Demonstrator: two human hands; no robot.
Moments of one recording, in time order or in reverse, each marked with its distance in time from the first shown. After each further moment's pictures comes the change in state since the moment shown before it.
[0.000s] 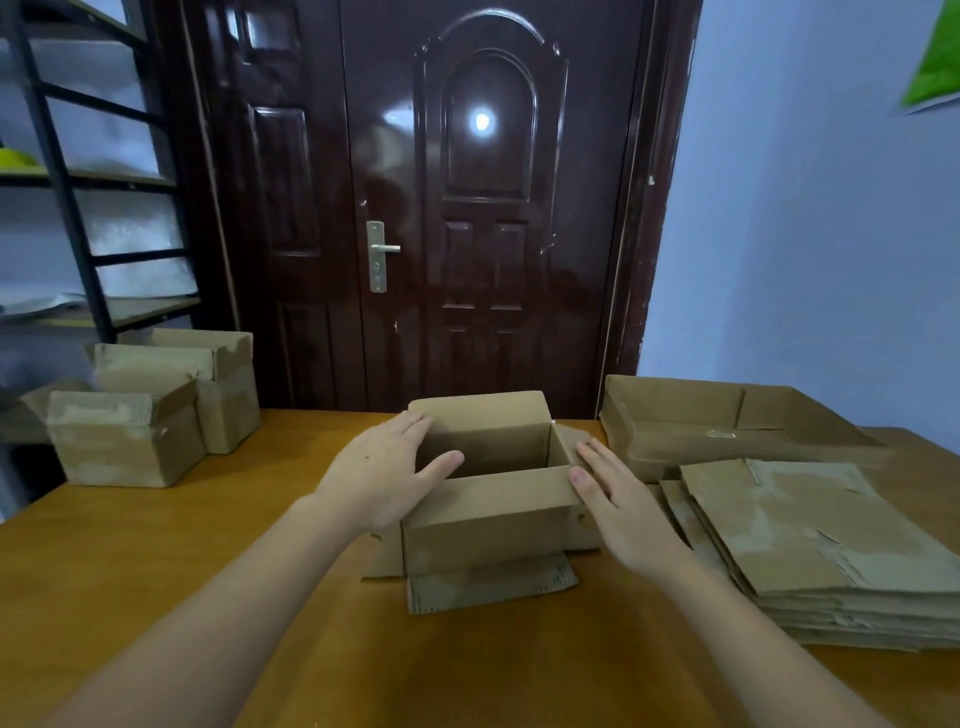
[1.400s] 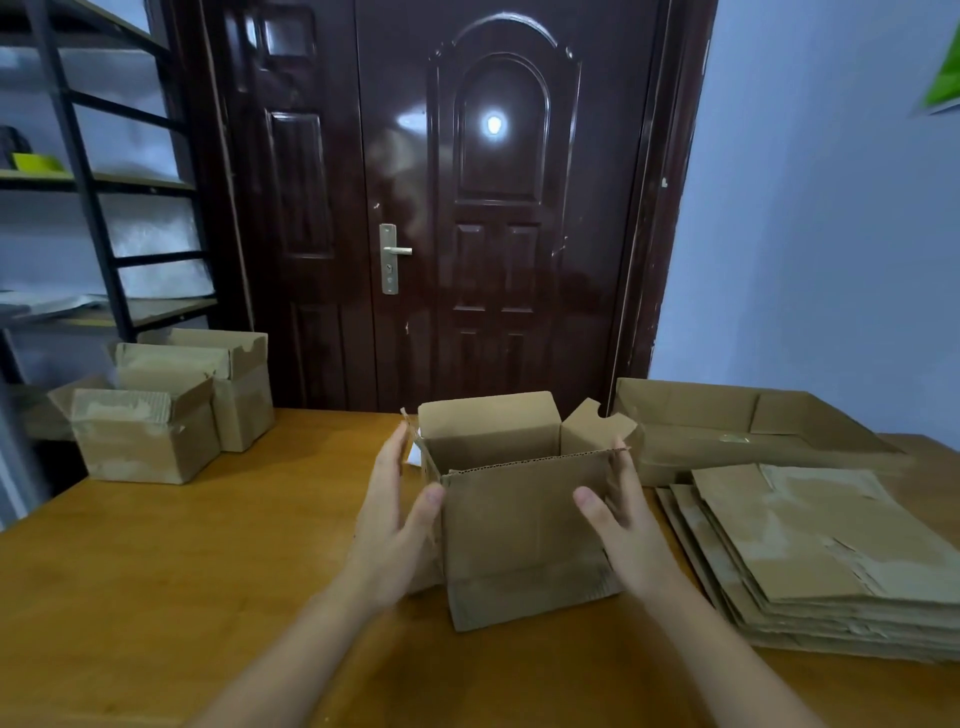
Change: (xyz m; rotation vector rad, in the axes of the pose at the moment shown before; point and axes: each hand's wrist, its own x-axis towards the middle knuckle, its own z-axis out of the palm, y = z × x) left_hand -0.062 0.015 0.042 -0.908 0.333 -0.029; right_hand -0.024 -0.009 0.018 0.427 0.082 0.033
